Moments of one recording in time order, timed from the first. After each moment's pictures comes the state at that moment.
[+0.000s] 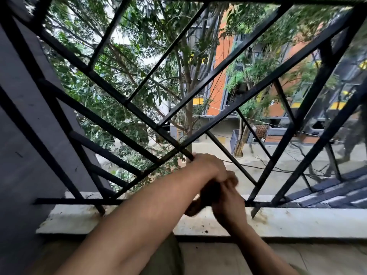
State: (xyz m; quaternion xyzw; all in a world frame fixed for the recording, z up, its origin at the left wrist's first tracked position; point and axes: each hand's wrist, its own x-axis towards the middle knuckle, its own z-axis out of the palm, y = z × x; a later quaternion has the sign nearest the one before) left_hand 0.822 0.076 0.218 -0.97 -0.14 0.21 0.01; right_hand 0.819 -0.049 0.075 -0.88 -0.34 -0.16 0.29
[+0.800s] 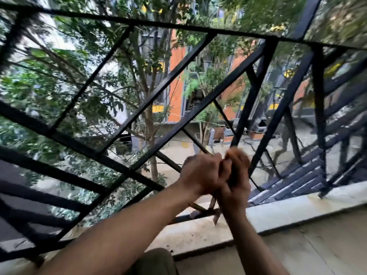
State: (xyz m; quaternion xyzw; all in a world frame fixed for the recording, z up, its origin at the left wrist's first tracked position) left_hand 0.846 0.007 0.251 -0.96 0.05 -0.25 -0.13; right_hand 0.860 -0.100 0.193 -0.71 -0.18 -0.25 0.64
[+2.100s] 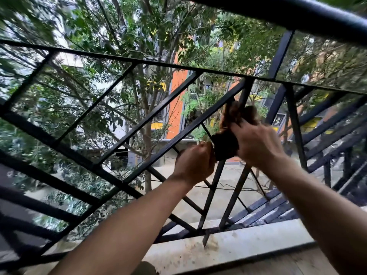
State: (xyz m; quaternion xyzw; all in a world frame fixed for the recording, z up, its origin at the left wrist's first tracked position) left_hand 0.889 0.014 0.290 -0.90 0.06 -0.39 -0.19; right_hand 0.945 -0.159 0.373 -0.86 -0.35 -0.37 -0.05
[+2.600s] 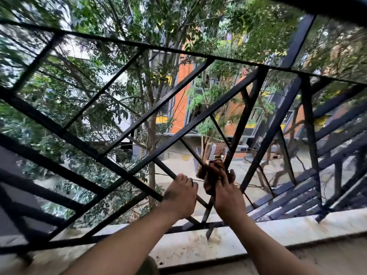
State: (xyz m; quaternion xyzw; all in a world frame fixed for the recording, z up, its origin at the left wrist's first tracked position) left_hand 0.852 0.031 0.173 -0.98 0.04 -0.16 0.13; right_hand 0.905 -0.135 0.181 -0.92 -0.34 -0.18 0.07
